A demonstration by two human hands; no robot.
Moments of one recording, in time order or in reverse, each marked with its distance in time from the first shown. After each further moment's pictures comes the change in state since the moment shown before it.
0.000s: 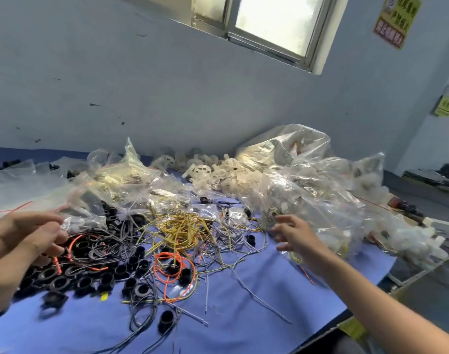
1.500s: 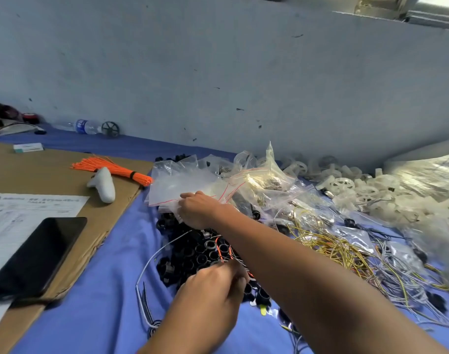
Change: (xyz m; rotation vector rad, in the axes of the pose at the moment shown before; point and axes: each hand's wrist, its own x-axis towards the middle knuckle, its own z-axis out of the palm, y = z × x) left_hand -0.018 -0.036 -0.014 0.703 -0.140 -0.015; right_hand -0.037 -0.164 0.493 -1.112 -0.787 -1.215
